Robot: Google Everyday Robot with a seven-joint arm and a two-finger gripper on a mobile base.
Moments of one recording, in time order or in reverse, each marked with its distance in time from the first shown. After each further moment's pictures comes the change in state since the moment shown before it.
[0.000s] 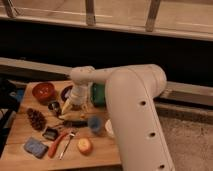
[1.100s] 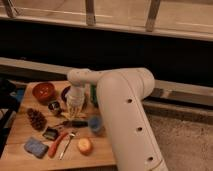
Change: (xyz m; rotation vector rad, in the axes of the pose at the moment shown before) arm -0.014 0.001 0.019 0.015 0.053 -0.012
